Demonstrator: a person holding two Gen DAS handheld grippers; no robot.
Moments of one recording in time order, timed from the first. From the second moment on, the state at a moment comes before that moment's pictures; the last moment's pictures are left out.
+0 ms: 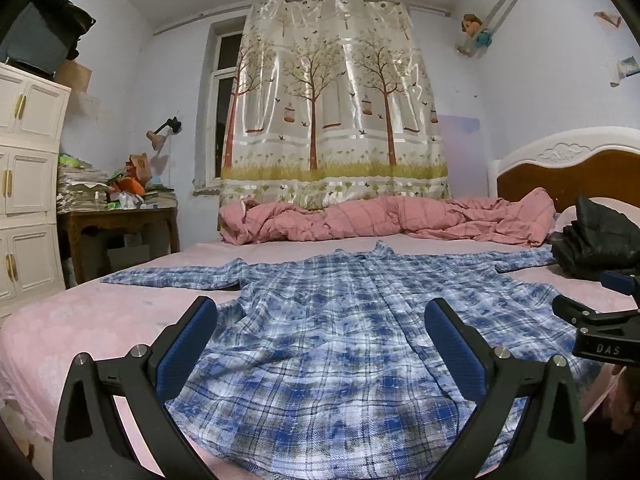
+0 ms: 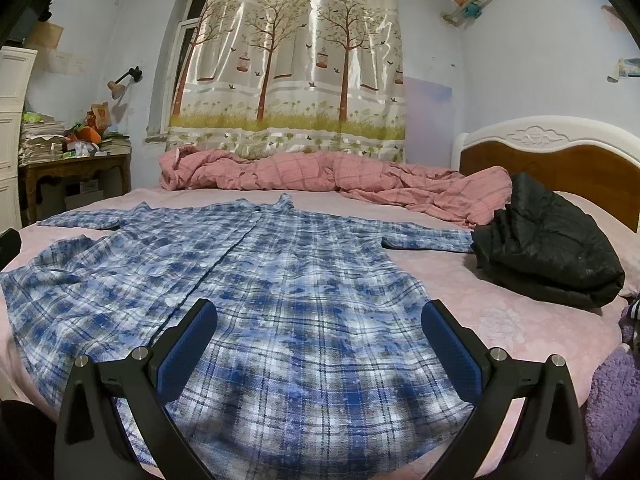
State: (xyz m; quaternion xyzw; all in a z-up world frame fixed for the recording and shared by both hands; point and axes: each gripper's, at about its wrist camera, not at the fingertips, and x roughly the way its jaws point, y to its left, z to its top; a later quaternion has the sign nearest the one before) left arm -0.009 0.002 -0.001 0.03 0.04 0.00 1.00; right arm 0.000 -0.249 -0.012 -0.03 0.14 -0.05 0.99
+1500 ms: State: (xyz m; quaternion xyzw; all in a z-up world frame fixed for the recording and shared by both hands) left arm -0.014 0.008 -0.001 0.00 0.05 -0.03 1.00; right arm -0.002 -0.251 -0.013 -0.03 0.14 -0.05 0.99
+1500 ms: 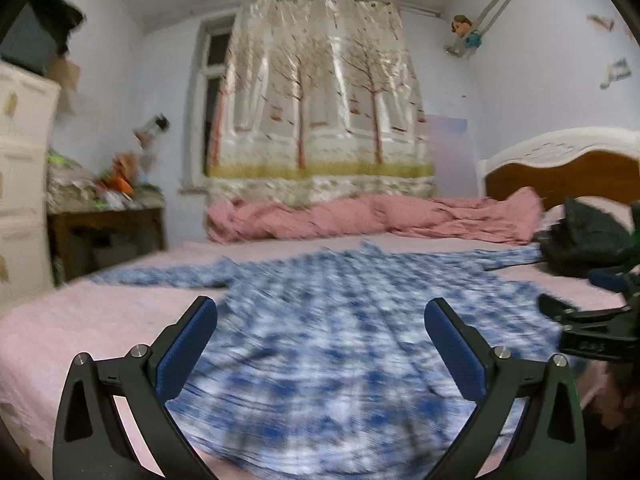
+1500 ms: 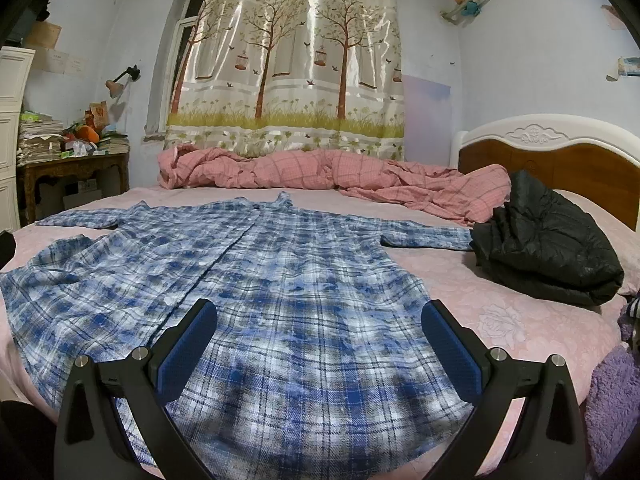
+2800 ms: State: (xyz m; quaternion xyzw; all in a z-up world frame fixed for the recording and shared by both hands) left arm -0.022 0.054 -0.087 -0.06 0.23 -0.06 0.97; right arm -0.032 -0.293 -0.086 0.16 0.34 0.14 0.92
